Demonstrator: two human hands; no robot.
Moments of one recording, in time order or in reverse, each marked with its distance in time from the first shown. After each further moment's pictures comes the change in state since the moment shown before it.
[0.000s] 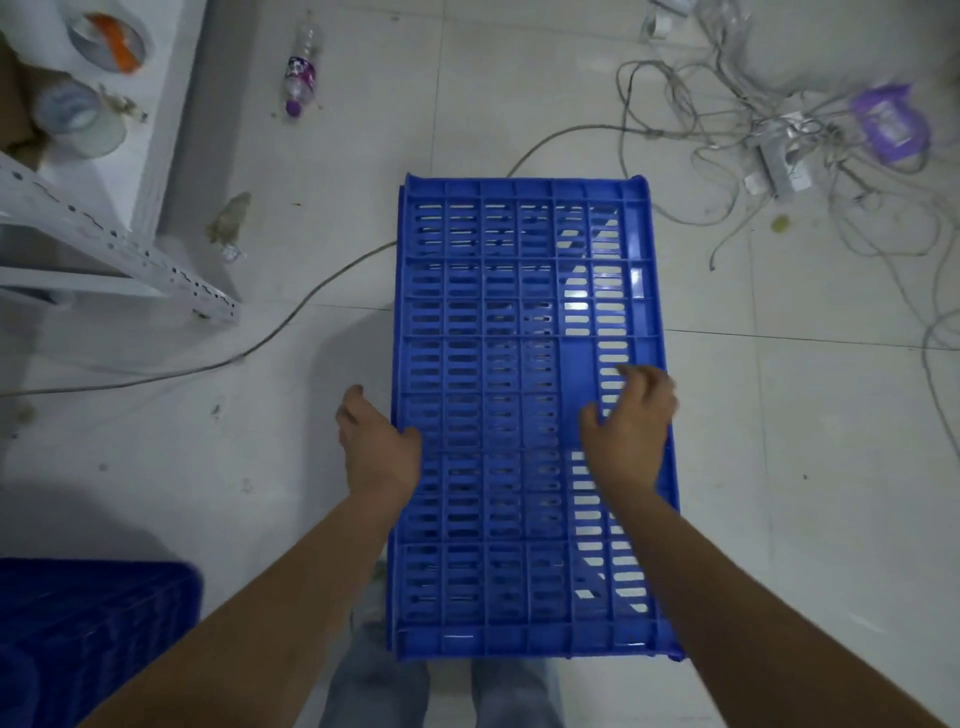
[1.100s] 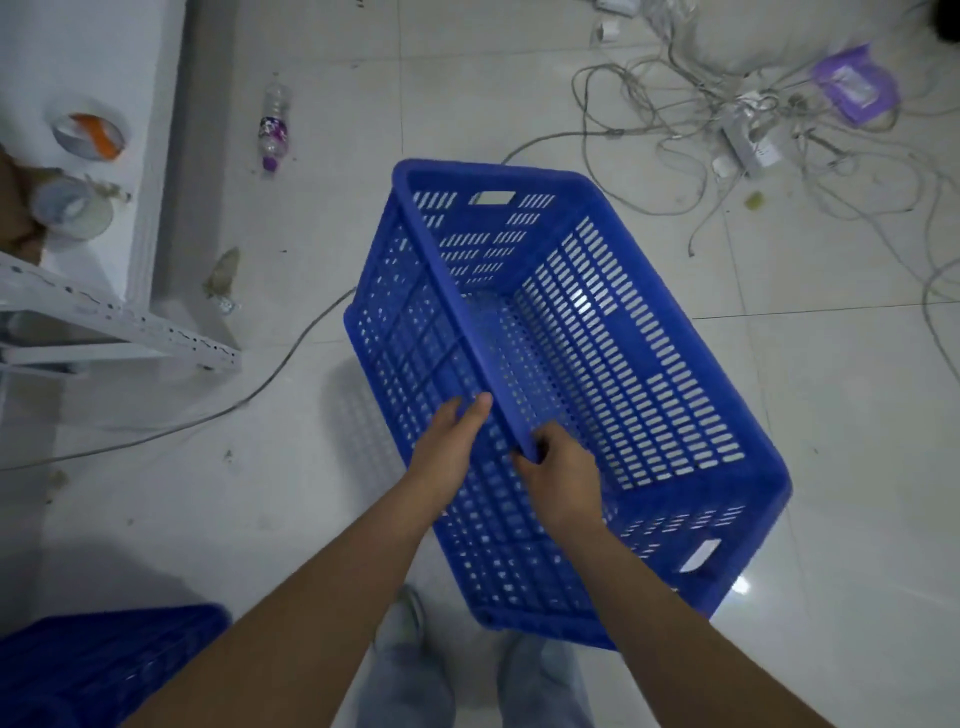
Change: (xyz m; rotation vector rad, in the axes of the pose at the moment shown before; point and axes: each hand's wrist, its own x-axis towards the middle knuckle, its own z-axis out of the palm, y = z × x) left_hand -0.027 0.056 0.047 -0.133 -0.489 -0.089; right_hand -0.038 -0.010 -0.009 0.221 -0.428 0.139
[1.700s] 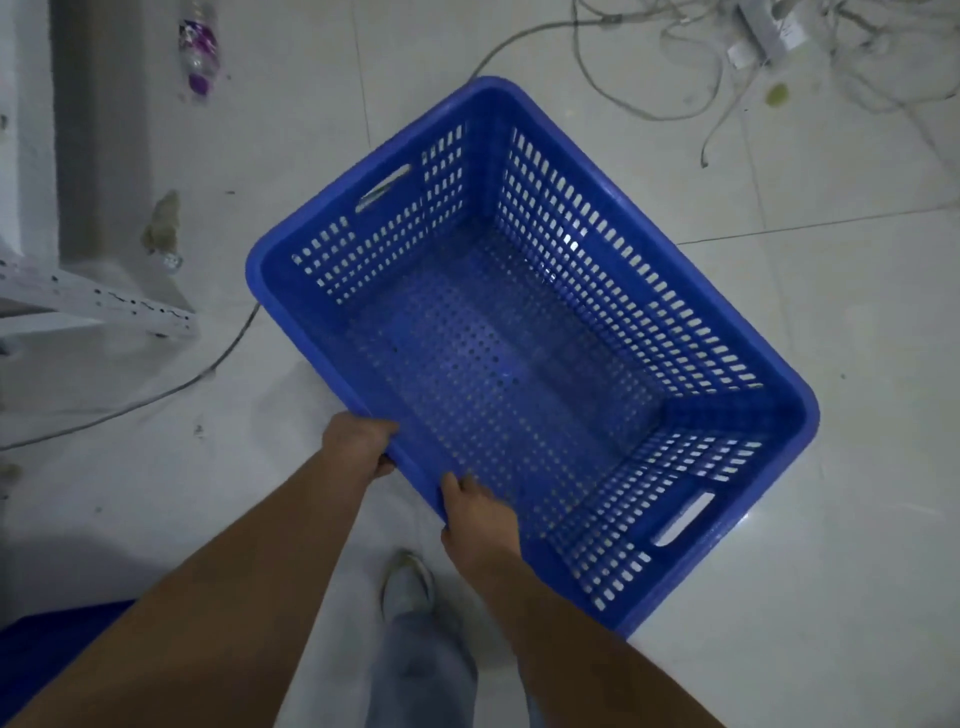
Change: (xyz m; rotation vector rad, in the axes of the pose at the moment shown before) left_hand 0.079 -0.071 -0.055 -0.075 0.308 -0.421; right_hand -0.010 0.052 0.147 -0.540 -0.457 -0.111
